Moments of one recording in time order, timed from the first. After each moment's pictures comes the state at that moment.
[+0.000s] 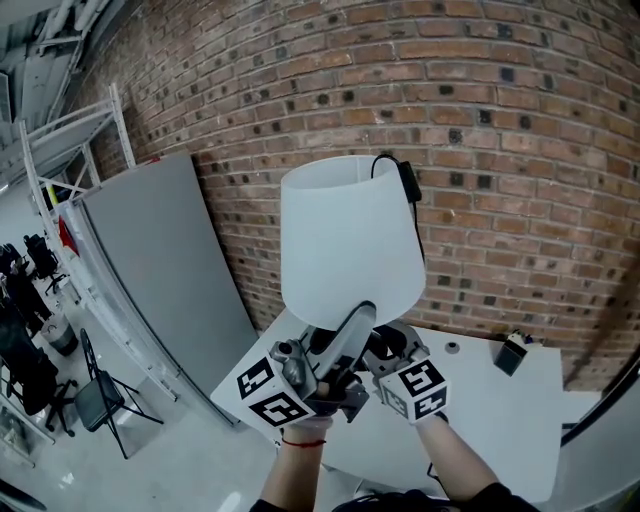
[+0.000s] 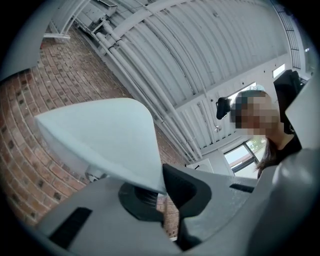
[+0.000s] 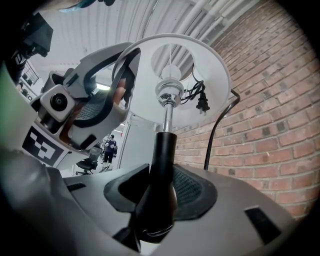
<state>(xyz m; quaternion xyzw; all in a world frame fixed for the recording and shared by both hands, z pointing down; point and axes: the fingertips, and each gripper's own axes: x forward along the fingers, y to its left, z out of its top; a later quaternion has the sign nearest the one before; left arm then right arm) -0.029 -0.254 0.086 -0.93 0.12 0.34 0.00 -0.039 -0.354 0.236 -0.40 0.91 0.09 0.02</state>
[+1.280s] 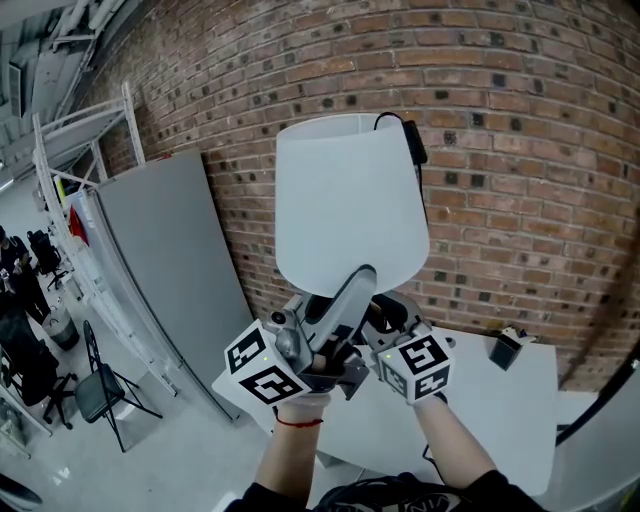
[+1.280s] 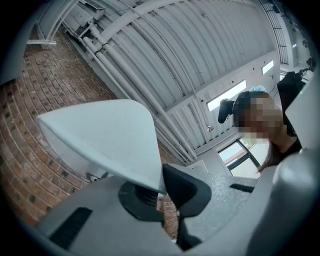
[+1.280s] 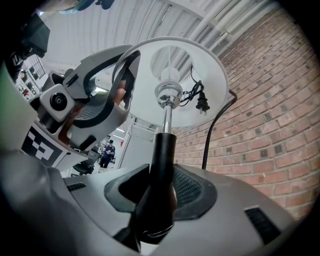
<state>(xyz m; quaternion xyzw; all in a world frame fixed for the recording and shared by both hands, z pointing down) -0.025 -0.202 0.038 -0.93 0.10 0.35 0.06 -0.034 -0.318 0.175 -0.40 0.90 0.14 0.06</state>
